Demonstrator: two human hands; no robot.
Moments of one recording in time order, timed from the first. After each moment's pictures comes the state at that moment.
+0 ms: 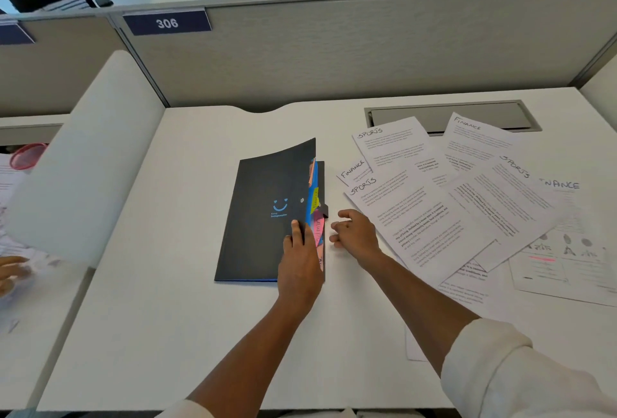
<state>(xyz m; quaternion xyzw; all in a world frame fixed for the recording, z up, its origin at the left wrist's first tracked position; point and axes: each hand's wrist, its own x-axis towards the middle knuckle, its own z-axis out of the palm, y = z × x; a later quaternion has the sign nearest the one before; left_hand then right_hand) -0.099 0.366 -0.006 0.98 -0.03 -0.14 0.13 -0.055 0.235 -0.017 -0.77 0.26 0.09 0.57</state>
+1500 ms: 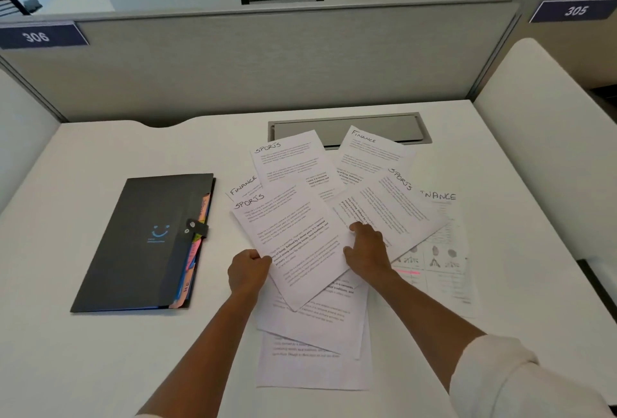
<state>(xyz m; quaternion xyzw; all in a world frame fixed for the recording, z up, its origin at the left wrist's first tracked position) -0.088 0.176 -0.024 0.85 0.26 -0.14 0.44 -0.102 -0.063 -0.027 -0.94 0.16 0.09 0.27</state>
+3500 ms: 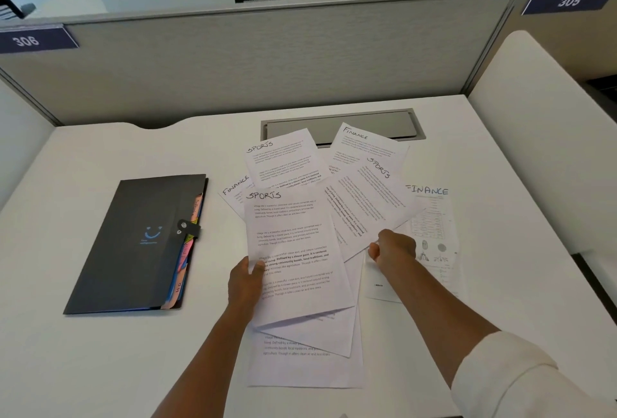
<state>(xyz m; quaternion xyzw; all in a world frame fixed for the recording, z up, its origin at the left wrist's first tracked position) -0.113 0.175 -0.052 0.83 0.20 -0.13 0.51 -0.099 -0.118 -0.015 -0.50 0.55 0.03 0.66</state>
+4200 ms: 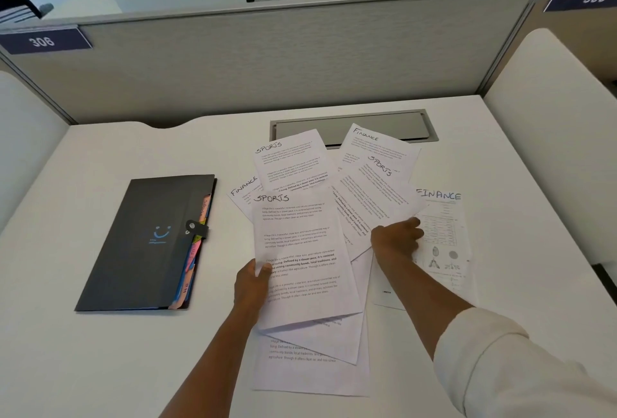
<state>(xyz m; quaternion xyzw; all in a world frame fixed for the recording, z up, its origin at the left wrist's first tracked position) -0.111 0.174 -0.048 0.82 0.21 -0.15 0.50 -0.068 -0.100 -0.025 -0.78 0.52 0.02 0.34</state>
